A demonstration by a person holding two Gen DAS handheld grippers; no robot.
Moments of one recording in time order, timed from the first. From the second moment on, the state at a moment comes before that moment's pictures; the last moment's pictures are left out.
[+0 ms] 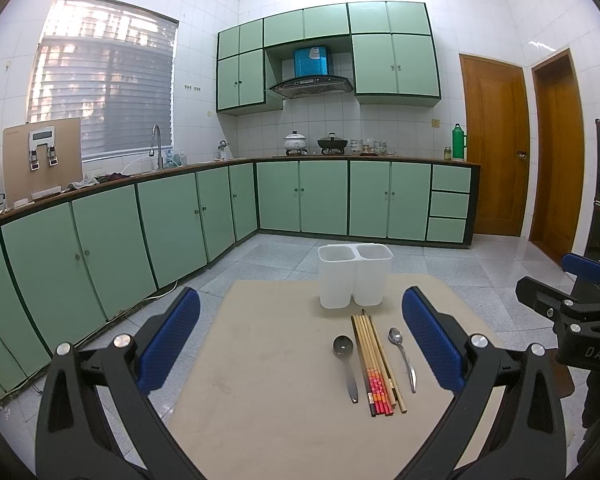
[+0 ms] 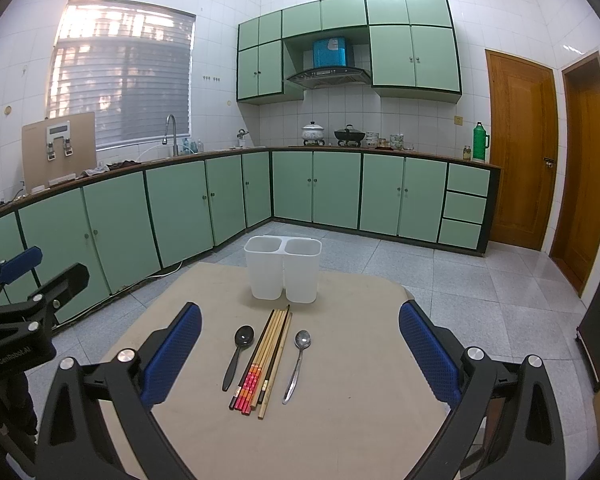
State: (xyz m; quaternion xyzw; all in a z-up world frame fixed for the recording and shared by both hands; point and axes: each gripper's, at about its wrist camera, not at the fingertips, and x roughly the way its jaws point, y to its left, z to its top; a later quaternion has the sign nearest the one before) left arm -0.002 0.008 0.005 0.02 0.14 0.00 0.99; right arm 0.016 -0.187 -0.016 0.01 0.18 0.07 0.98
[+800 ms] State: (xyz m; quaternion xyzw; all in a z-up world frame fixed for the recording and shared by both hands) left arm -0.002 0.011 0.004 0.02 0.14 0.00 0.99; right arm 0.016 -0.187 -0.016 0.01 0.18 0.07 0.98
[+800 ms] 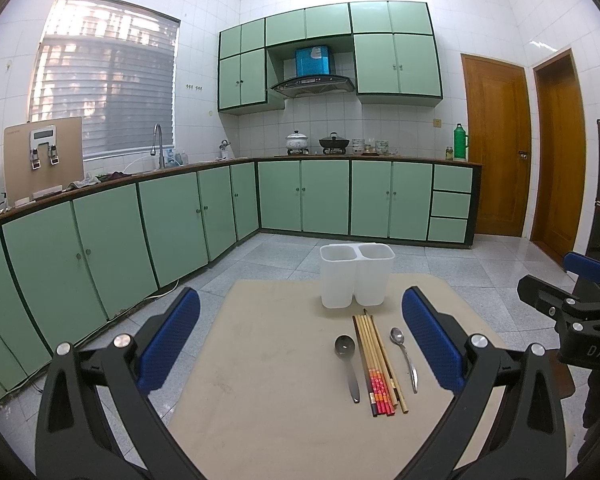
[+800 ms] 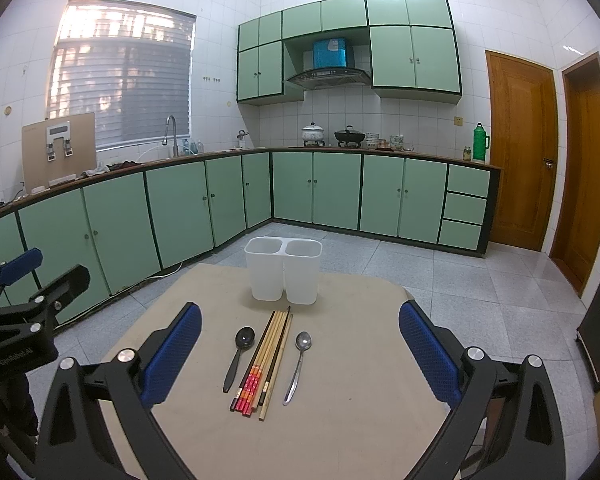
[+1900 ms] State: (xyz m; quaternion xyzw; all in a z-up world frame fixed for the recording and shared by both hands) left arm 0.035 0.026 -0.019 0.02 0.17 0.02 0.98; right arm 0.038 -0.184 -0.022 0.00 0.20 0.06 0.98
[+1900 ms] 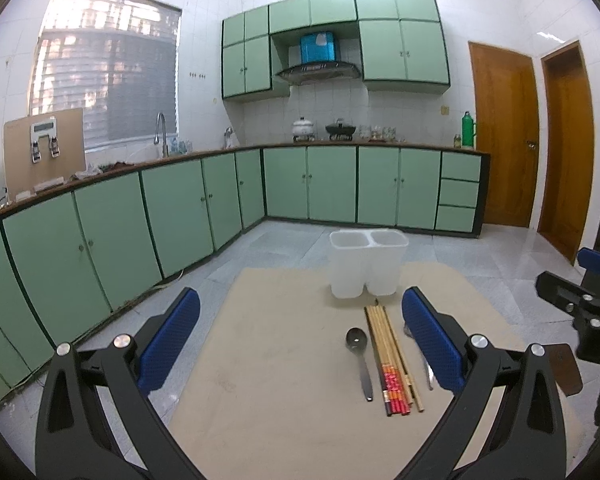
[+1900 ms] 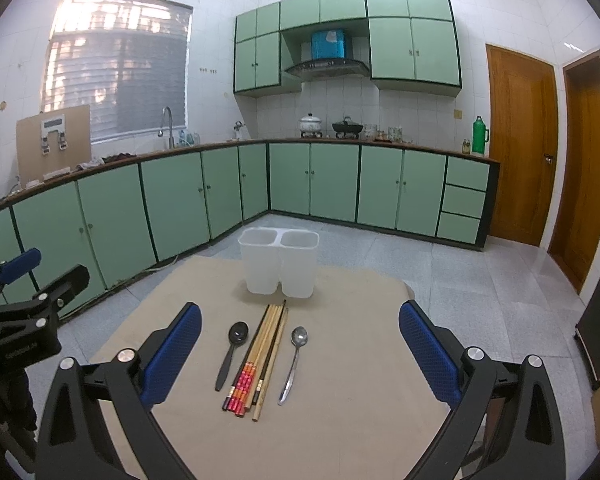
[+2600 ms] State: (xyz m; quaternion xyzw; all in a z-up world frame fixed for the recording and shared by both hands) left arm 0.204 0.047 -0.137 0.03 0.35 0.02 0.93; right arm 0.247 -0.190 -0.176 0.05 0.43 0.09 0.90
